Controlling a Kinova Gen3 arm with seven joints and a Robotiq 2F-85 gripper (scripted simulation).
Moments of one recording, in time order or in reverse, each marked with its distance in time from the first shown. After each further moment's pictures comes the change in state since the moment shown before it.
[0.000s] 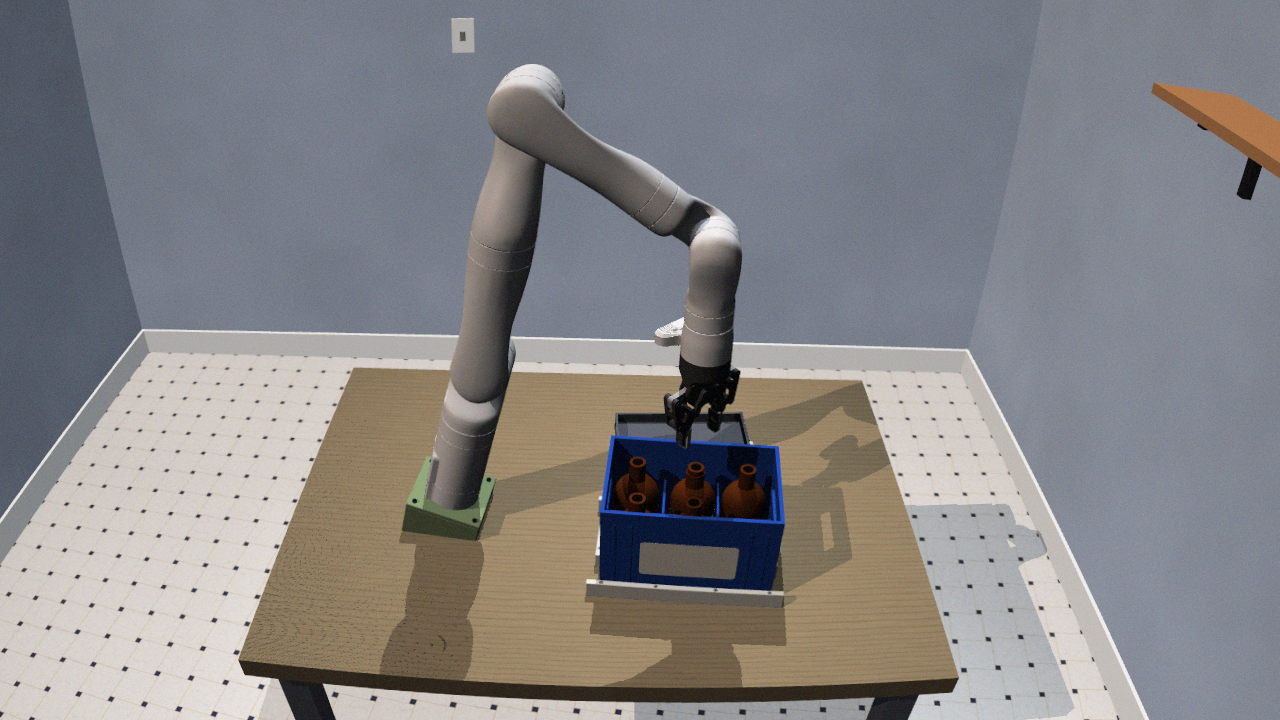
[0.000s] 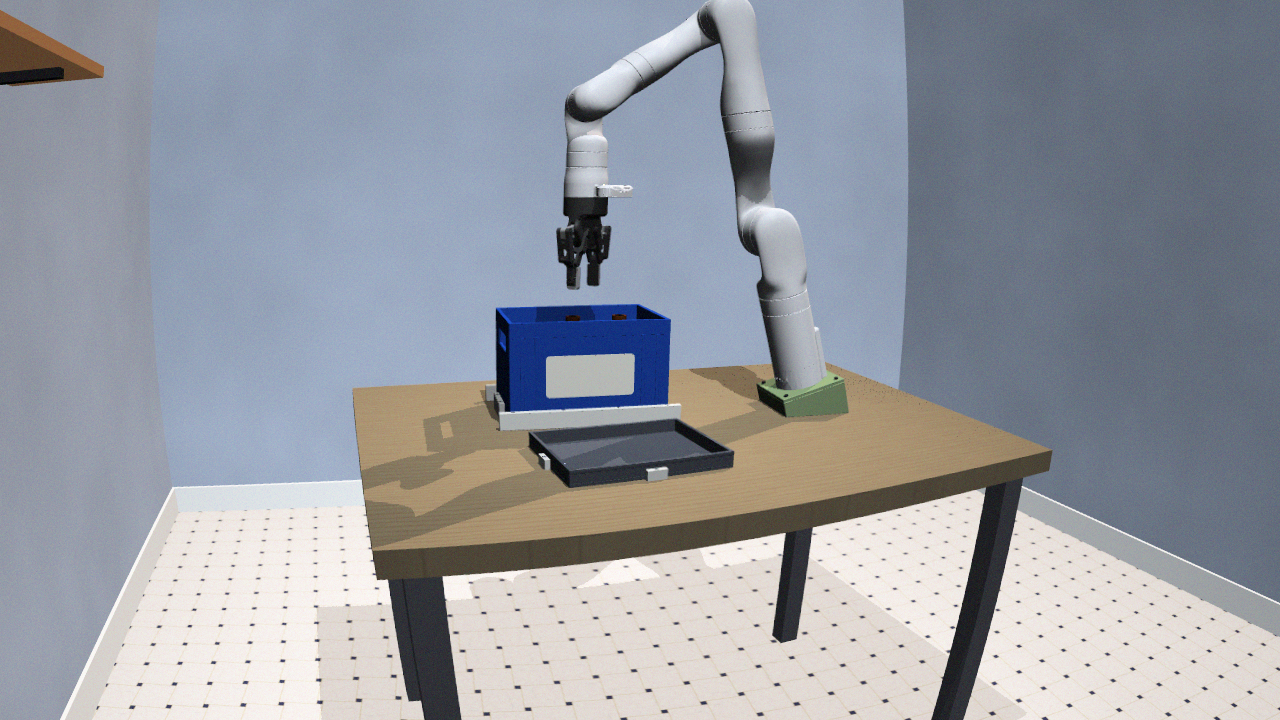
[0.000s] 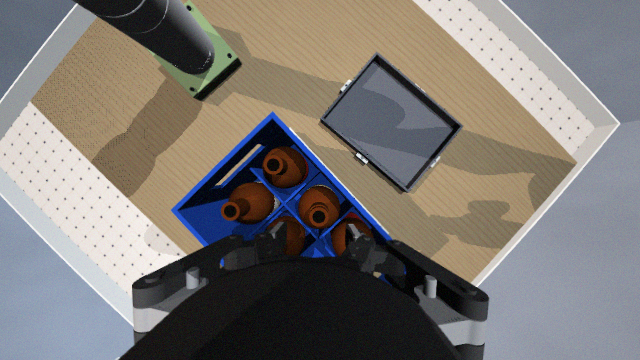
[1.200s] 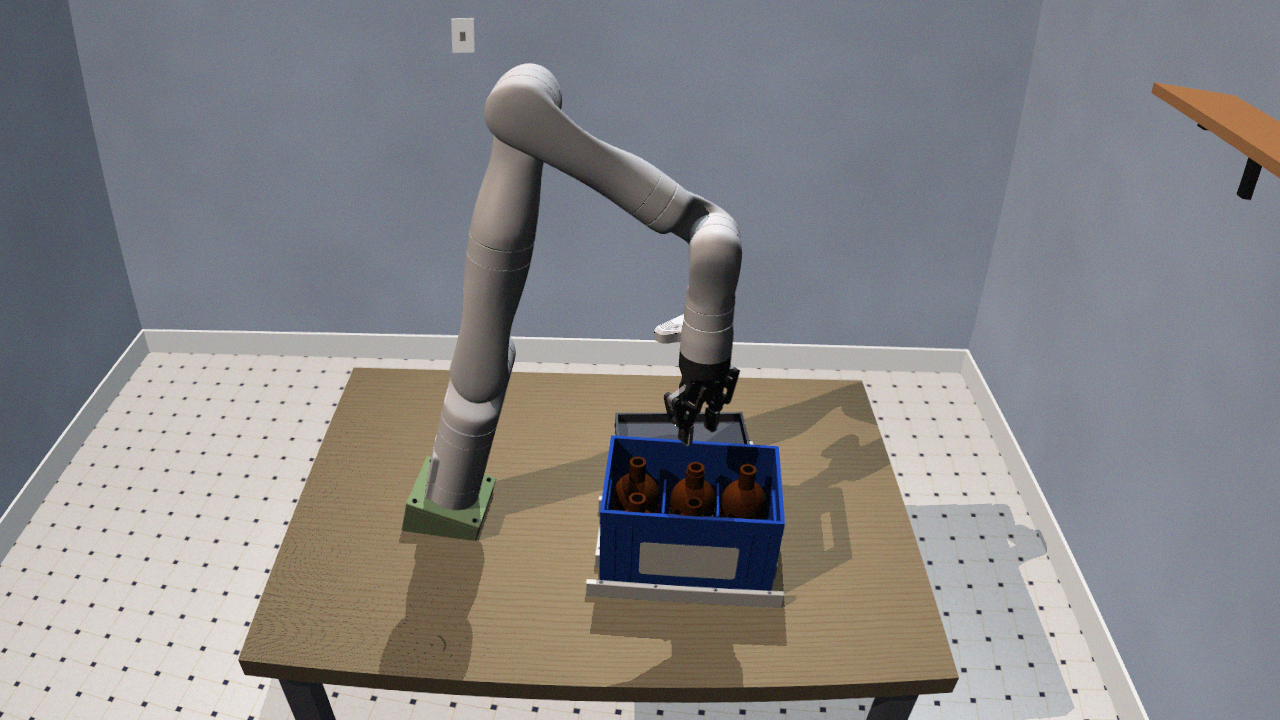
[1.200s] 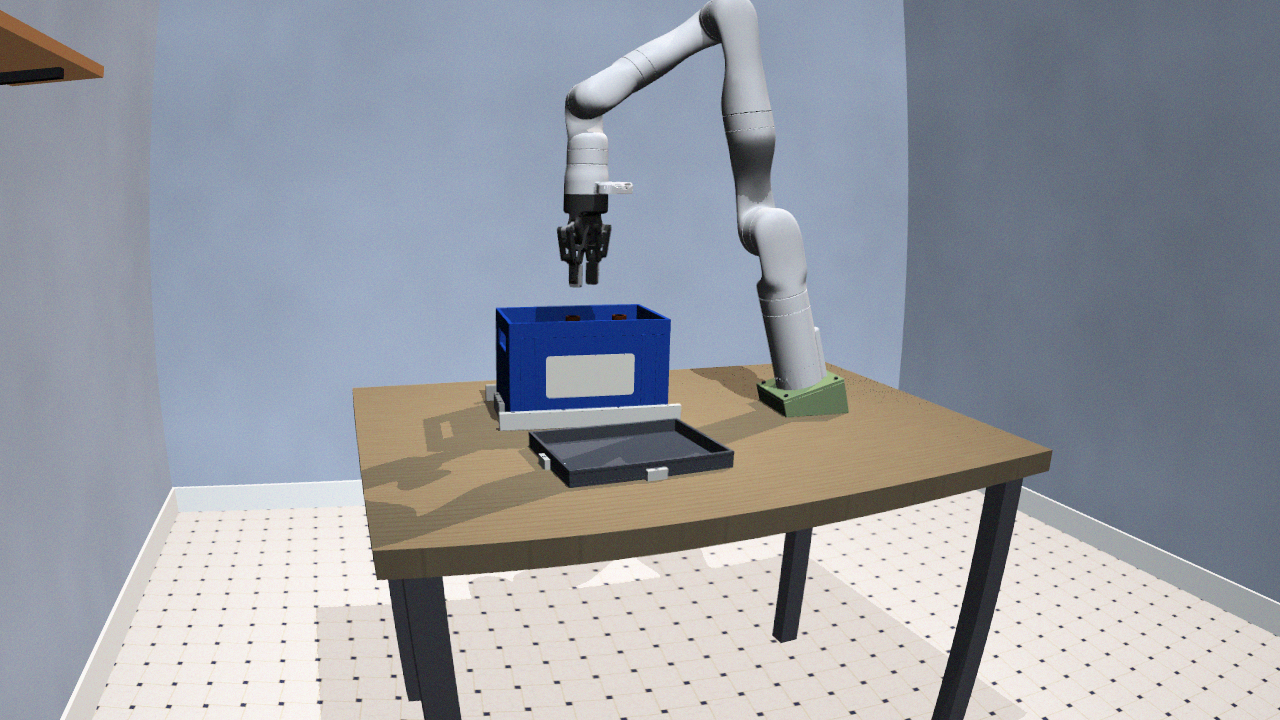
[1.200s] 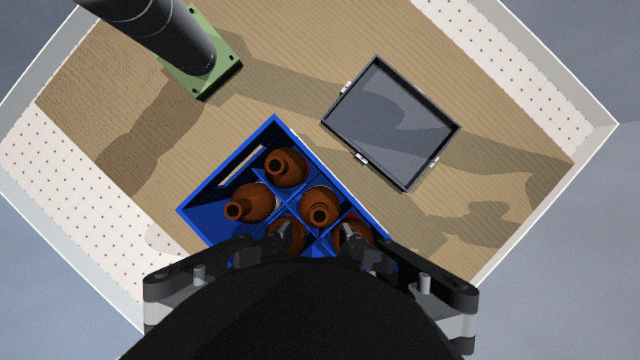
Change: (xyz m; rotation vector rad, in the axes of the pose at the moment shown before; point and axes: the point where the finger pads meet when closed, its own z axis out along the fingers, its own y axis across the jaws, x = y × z) arm 0.000 -0.001 -0.005 0.001 0.001 0.000
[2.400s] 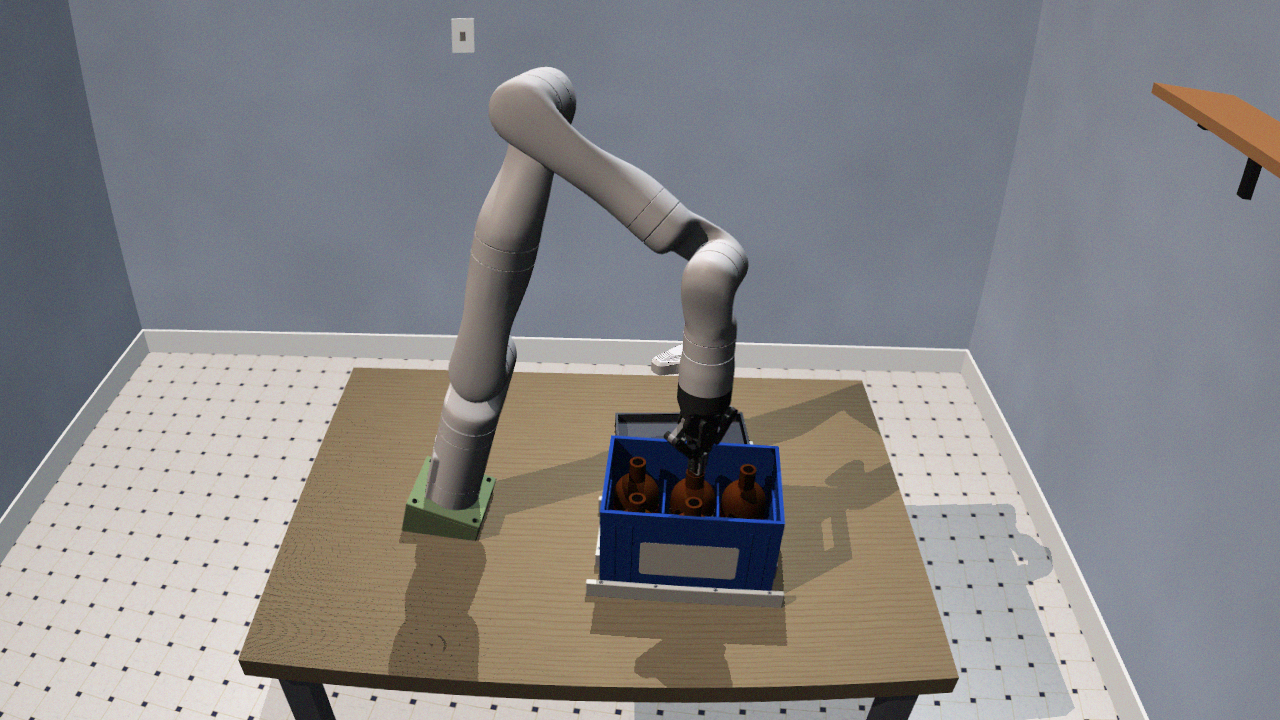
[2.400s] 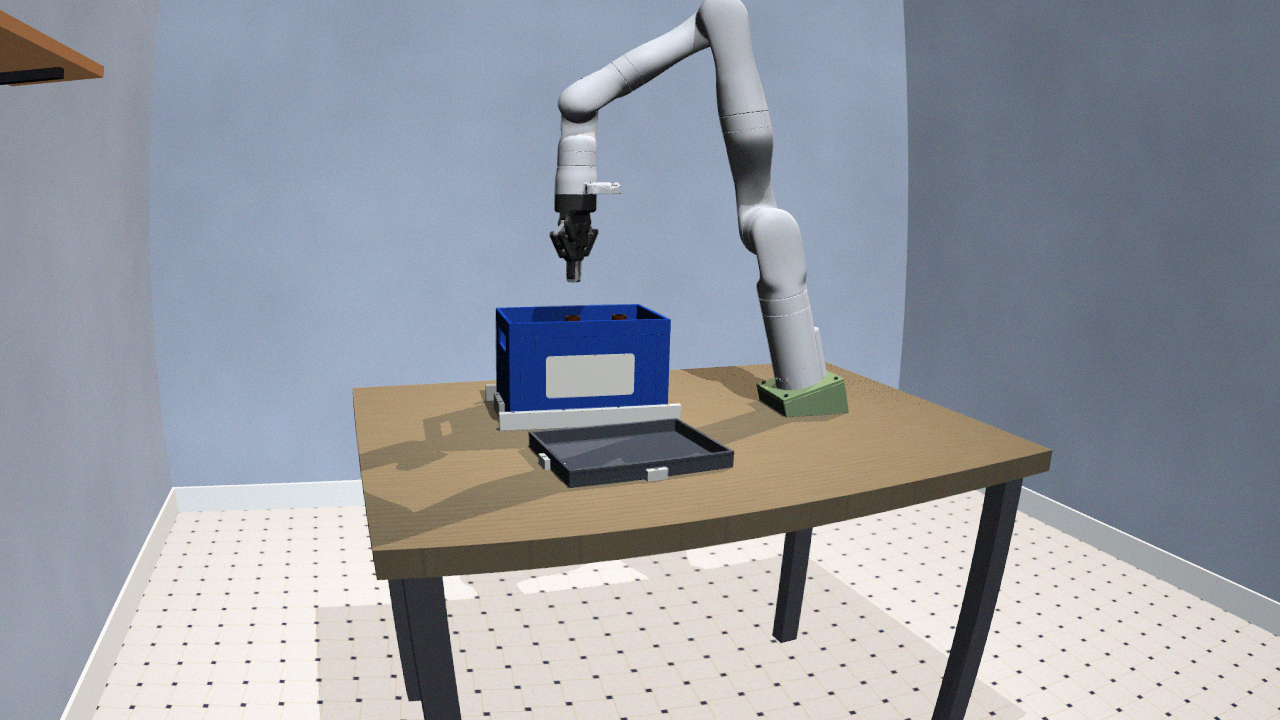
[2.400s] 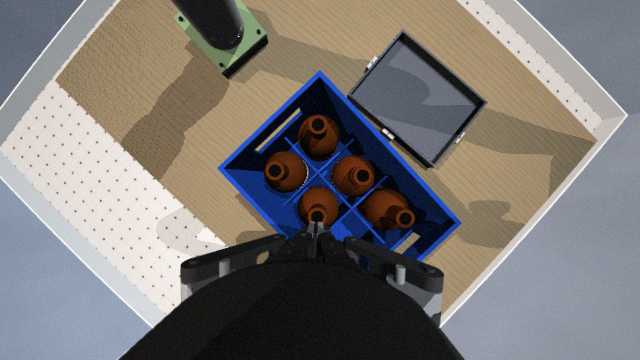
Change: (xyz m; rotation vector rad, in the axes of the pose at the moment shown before) arm -0.057 -0.057 0.000 0.002 0.001 0.003
